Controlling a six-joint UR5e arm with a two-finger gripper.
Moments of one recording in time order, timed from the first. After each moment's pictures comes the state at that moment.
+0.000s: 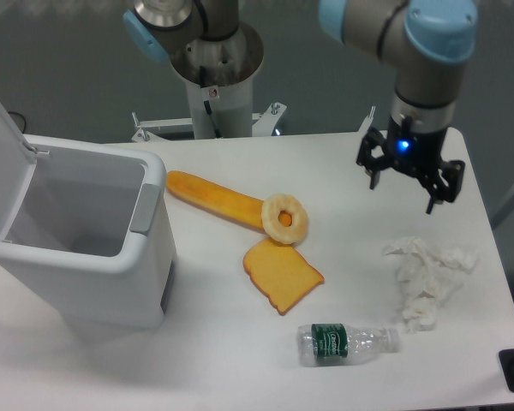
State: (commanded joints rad) arm 2.76 -1.87 -1.49 -1.17 1.50 1.35
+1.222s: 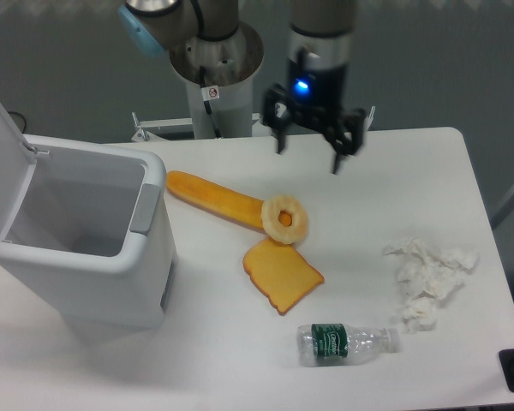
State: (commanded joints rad) arm 2.52 -1.42 -1.77 -1.20 1.38 0.99
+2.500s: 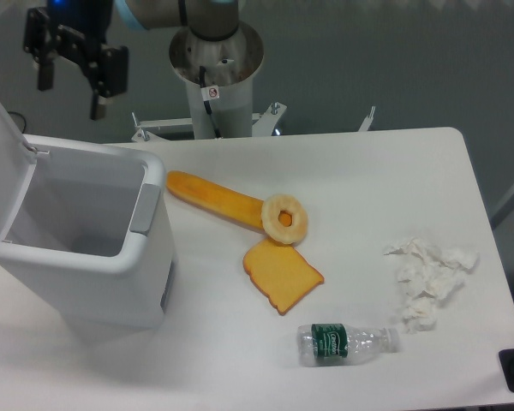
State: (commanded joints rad) arm 2.07 -1.35 -1.73 -1.18 1.21 0.56
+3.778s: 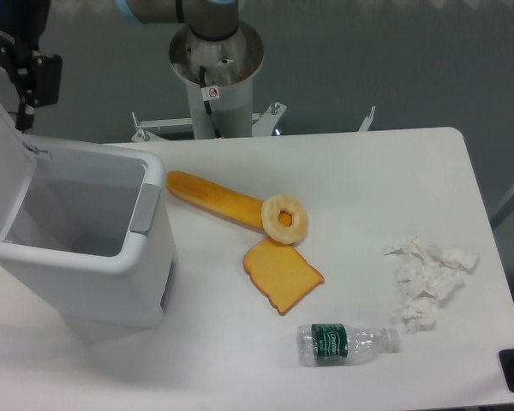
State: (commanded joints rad) arm 2.04 -1.46 -1.62 -1.04 1.23 0.45
